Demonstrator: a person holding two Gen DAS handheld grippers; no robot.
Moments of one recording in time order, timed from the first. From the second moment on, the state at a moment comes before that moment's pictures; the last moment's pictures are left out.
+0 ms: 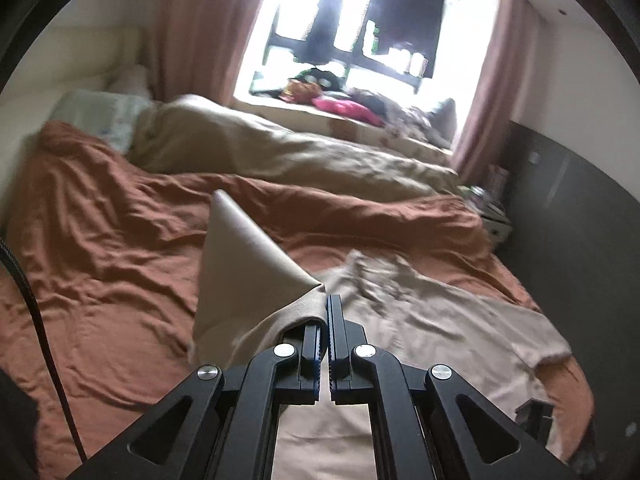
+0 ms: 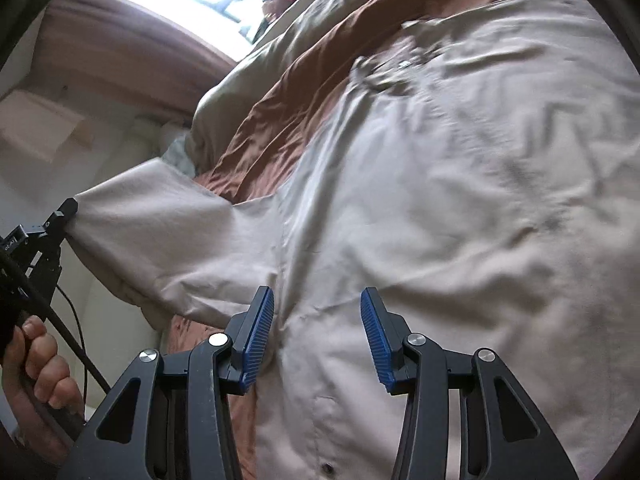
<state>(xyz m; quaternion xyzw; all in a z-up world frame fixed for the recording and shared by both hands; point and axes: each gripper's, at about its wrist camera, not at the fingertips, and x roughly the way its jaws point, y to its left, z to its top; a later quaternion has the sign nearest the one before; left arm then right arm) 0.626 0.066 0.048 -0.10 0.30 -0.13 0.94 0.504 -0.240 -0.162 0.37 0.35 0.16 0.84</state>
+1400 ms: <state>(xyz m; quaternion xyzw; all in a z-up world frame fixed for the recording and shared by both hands) 0.587 0.146 -0.142 -0.08 0.51 -0.07 0.85 0.554 -0.087 -0.185 0.04 0.46 0.10 0.88</state>
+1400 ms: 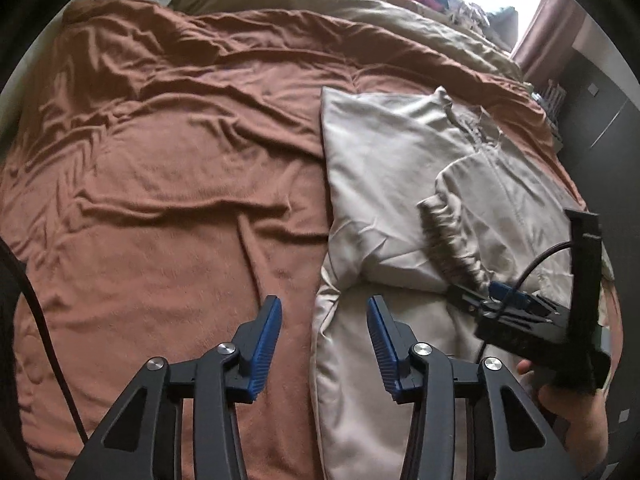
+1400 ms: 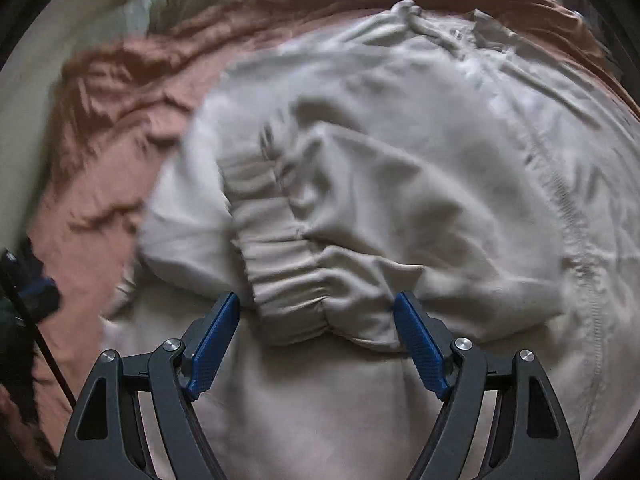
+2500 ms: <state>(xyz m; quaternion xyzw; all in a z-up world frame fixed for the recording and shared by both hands) 0.612 0.112 -0.181 -0.07 0.53 -0.04 0.84 0.464 -0.382 -0.228 0.53 0.29 -0.05 0.80</state>
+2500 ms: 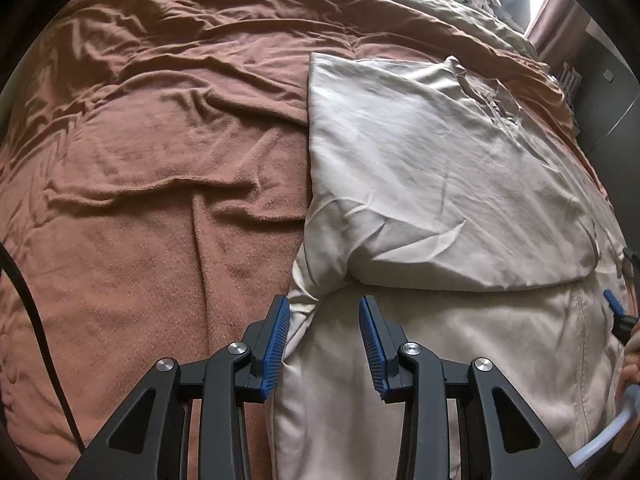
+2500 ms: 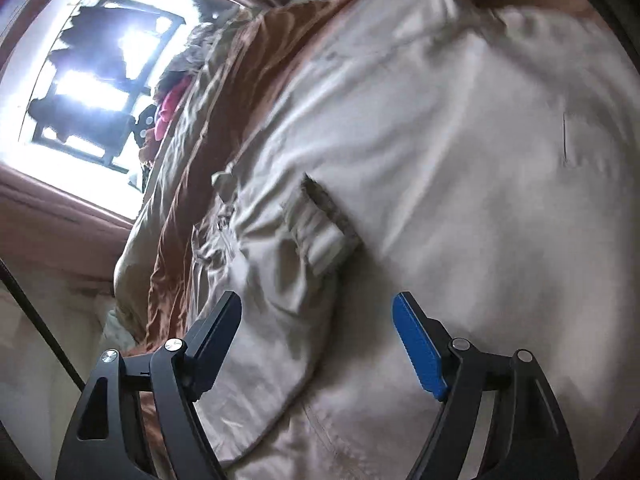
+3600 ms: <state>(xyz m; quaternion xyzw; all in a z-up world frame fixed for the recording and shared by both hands) 0.604 0.088 -0.150 -0.08 0.52 -0.06 0.85 0.465 -0.424 -0.197 0.51 0.29 -0.01 0.81</state>
